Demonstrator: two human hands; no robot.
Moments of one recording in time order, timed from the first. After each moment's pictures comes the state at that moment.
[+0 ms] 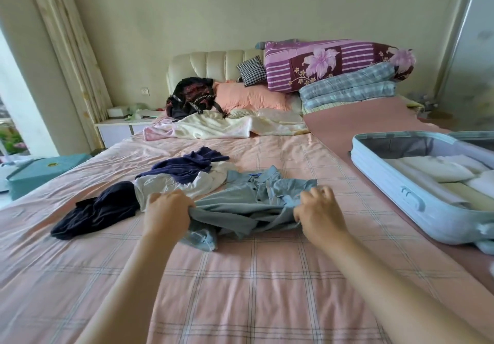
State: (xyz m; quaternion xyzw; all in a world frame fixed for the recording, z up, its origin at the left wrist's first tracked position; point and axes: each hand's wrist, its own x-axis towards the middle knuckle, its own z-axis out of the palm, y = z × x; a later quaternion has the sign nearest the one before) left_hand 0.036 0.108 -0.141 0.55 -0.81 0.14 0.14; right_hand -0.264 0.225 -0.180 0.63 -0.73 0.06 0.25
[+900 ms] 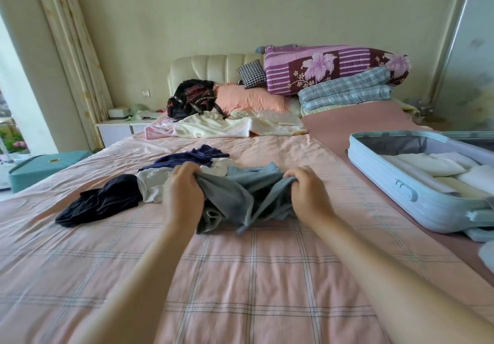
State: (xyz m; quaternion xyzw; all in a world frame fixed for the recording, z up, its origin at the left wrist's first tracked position) left_hand 0.009 0.144 -0.139 0.47 -0.69 -0.05 0.55; right_hand -0.240 0.218 -0.164 0.57 -0.66 0.49 0.04
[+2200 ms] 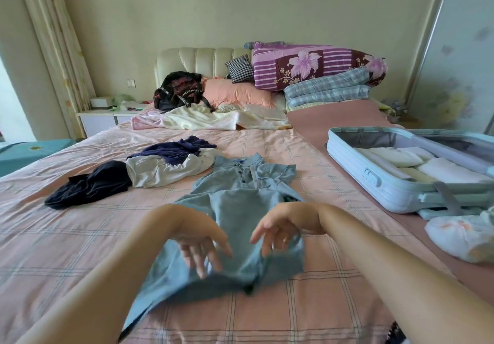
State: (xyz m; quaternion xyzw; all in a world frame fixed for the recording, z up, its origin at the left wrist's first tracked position) left_hand 0.011 0.214 -0.137 0.40 -0.76 -0.44 -0.26; right_hand -0.225 0.297 -0.154 0.63 -0.56 0.12 -0.52
